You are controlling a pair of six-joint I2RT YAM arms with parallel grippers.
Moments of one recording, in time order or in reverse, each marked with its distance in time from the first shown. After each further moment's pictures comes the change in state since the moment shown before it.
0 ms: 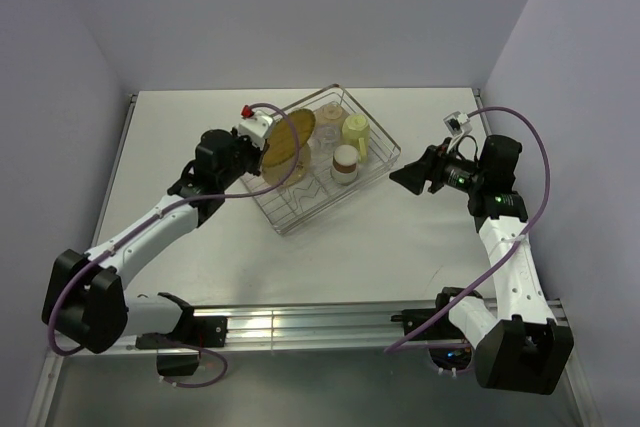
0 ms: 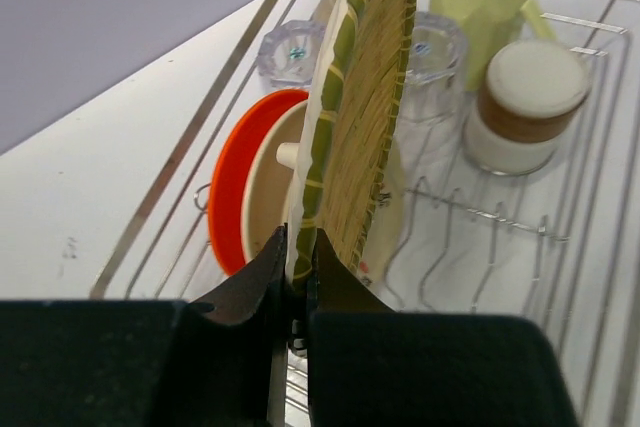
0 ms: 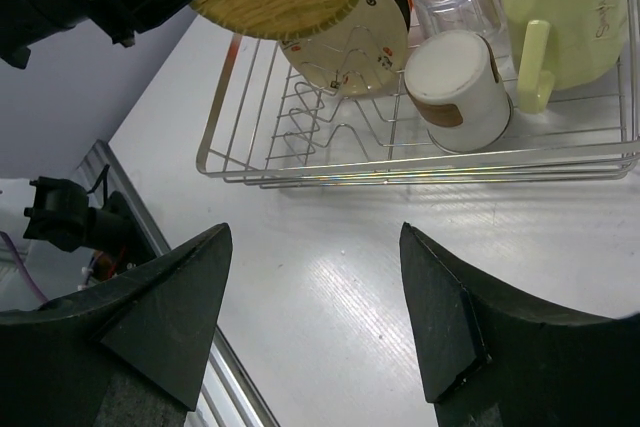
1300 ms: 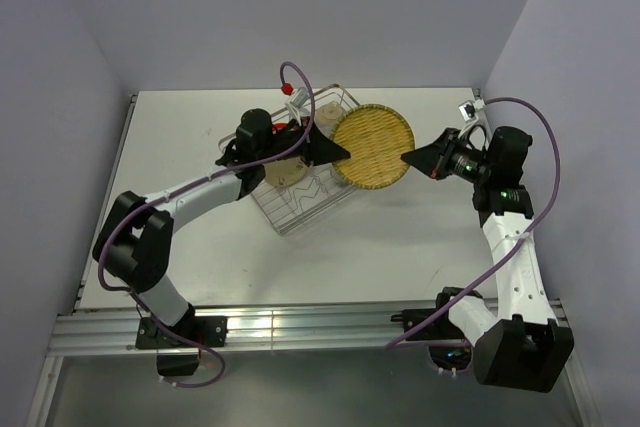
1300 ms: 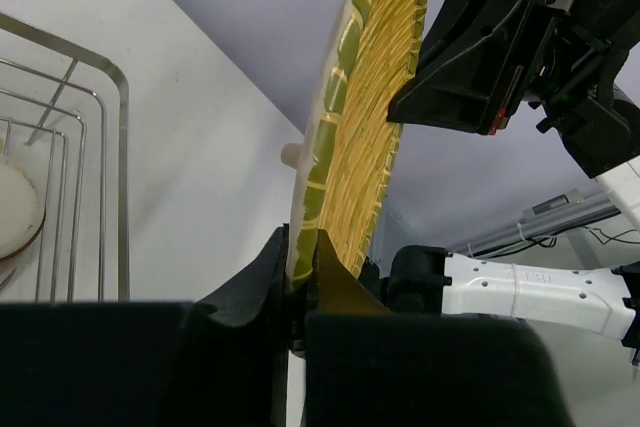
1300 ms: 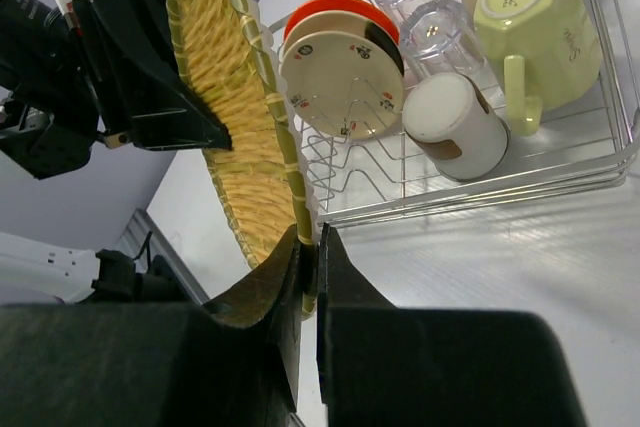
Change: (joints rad) left arm -0.103 0.386 0.253 0.370 0.678 -0.945; right arm -0.018 0.011 0.070 0.043 0.063 0.223
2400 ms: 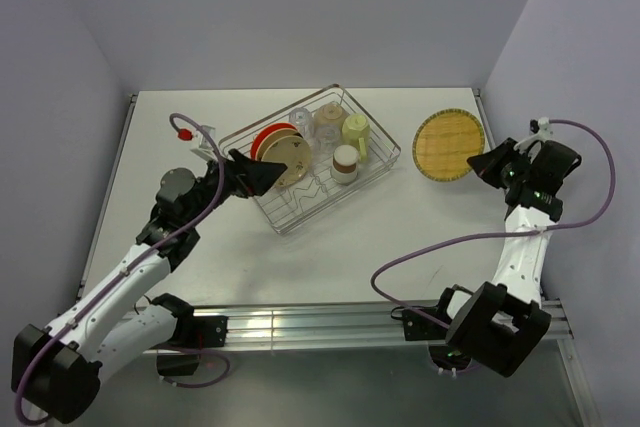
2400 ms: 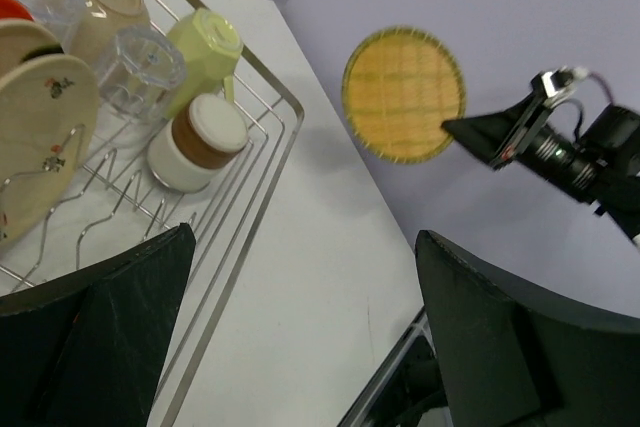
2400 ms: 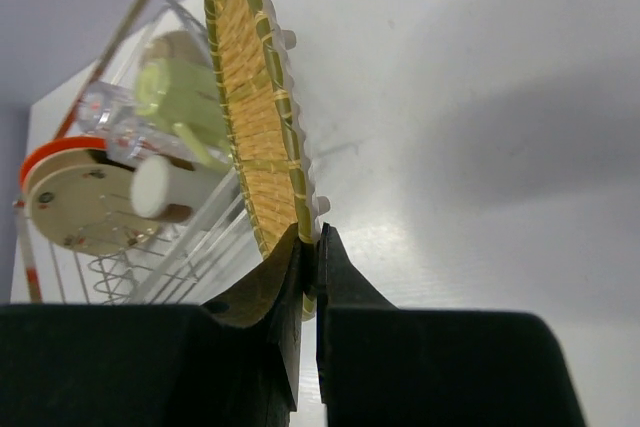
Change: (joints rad) left arm 0.120 -0.773 -0.507 -0.240 -0.480 0.008; right arm -0.412 0.088 -0.007 -0.148 0.292 -0.140
